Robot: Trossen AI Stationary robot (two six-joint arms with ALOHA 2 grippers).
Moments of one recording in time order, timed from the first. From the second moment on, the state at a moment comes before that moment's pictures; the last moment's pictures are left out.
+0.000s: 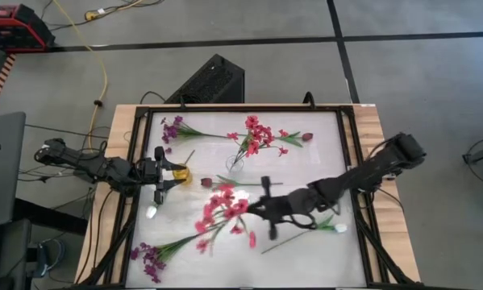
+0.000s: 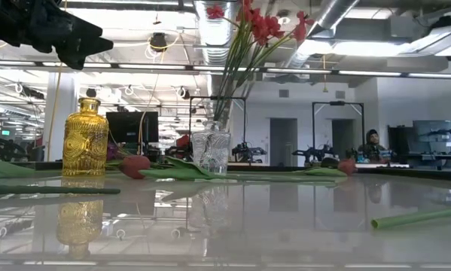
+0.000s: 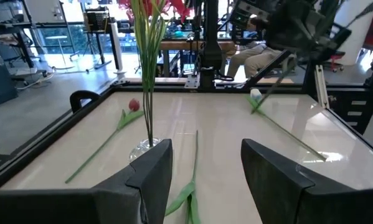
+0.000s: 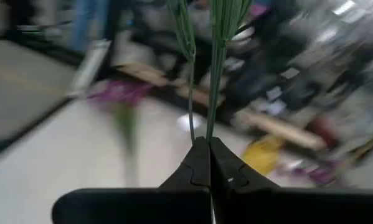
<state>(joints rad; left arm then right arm) -0.32 0.32 0.22 0.04 -0.43 -0.02 0.40 1.58 0.97 0.47 0.38 -0.32</state>
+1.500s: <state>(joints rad) -0.32 0.32 0.22 -0.01 -0.43 -0.07 0.13 1.91 0.97 1.02 0.71 -0.24</state>
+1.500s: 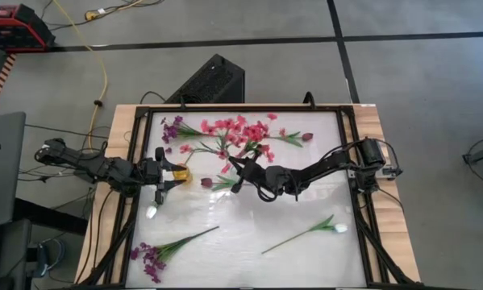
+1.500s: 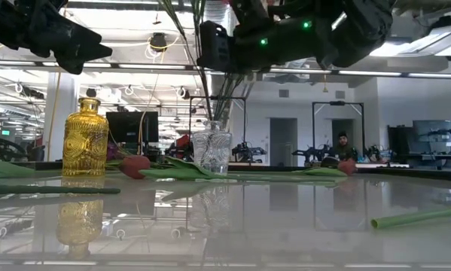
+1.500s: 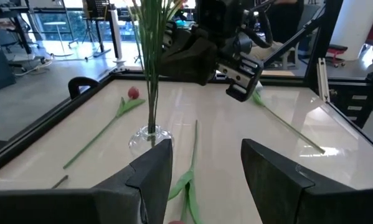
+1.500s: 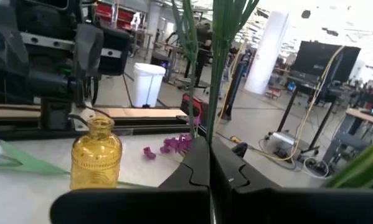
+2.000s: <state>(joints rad) -0.32 0.32 0.22 -0.01 -0.43 -0.08 0.15 1.91 0.97 0.98 0.72 -0.24</state>
